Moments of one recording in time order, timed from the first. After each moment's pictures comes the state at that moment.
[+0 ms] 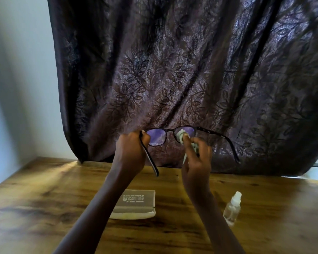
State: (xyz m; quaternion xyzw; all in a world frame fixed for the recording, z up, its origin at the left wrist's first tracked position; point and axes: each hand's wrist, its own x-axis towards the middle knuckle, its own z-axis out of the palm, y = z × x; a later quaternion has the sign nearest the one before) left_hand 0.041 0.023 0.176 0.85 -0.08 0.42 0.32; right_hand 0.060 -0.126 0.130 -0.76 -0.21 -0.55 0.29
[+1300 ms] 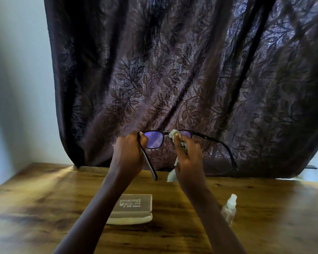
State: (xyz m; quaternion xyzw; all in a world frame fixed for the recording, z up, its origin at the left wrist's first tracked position) left_hand 0.042 0.021 0.179 0.84 -0.08 0.42 0.33; right_hand 0.065 -0.127 0.142 -0.78 -0.24 -0.54 0.18
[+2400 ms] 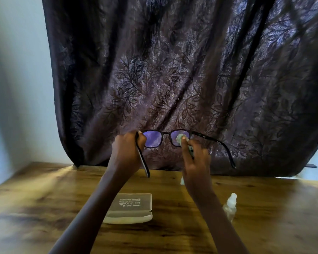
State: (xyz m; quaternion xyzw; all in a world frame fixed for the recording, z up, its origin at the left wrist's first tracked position) left_hand 0.049 0.025 0.177 0.84 -0.05 0.41 0.35; right_hand 0.064 -0.144 0.129 -0.82 -0.18 -0.52 0.13
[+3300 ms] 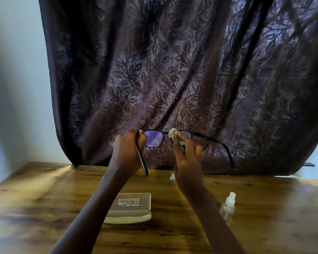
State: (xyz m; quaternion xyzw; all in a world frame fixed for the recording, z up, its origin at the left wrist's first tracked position) left_hand 0.055 0.021 0.174 0.83 -0.07 0.40 0.37; right_hand 0.069 -0.129 0.133 -0.80 -0.21 -0.54 0.15
